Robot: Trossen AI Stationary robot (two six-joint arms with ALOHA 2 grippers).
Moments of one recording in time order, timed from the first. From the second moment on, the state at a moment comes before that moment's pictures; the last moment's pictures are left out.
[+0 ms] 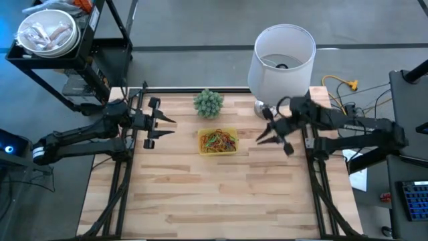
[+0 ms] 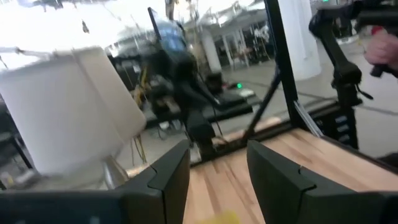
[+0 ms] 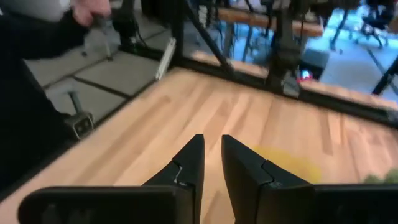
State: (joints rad) left arm 0.38 0.59 0.48 0.27 0.54 0.27; right arm -0.21 0.90 0.76 -0.21 -0.61 -0.26
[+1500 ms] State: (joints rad) left arm 0.45 0.24 0.42 0.01 0.23 0.18; right arm -0.27 0.35 0.46 -0.20 -0.34 -0.17
